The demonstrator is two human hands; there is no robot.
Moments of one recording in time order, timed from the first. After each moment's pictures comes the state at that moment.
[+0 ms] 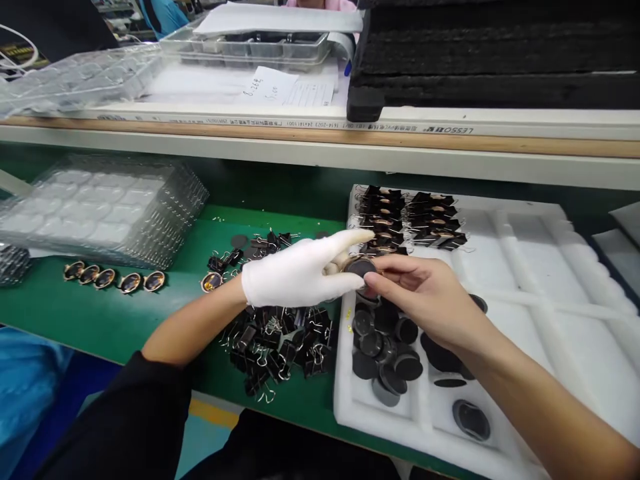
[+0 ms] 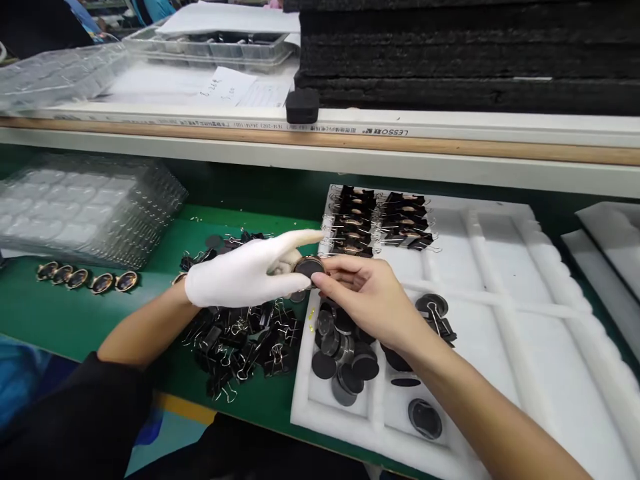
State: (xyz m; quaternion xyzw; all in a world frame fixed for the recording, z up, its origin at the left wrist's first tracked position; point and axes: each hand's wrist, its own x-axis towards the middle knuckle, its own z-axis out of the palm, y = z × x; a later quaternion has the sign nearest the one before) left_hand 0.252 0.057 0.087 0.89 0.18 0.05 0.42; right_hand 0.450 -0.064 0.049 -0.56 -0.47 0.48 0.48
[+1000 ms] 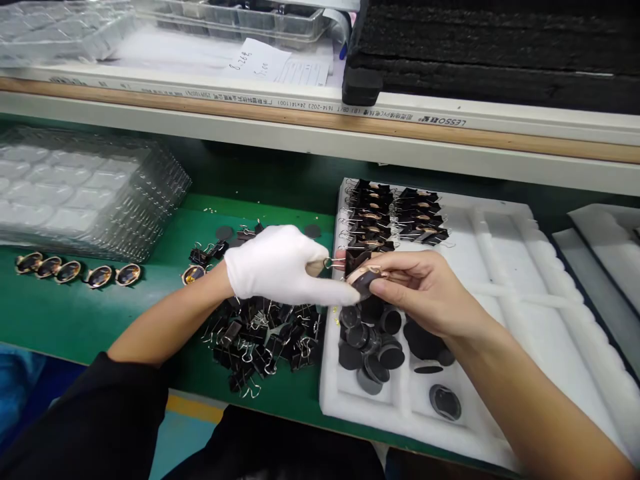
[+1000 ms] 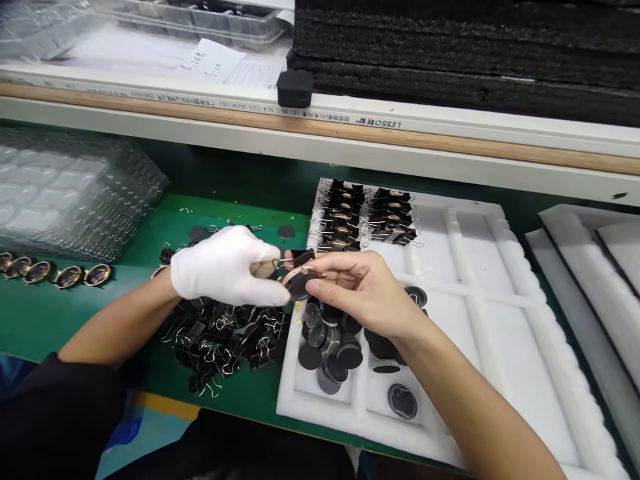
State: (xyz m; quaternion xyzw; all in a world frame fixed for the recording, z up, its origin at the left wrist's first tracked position) left_hand 0.249 0.058 0.080 0.94 0.23 0.09 0.24; right_hand 0.461 -0.069 0.061 -0.48 -0.51 0.53 0.48
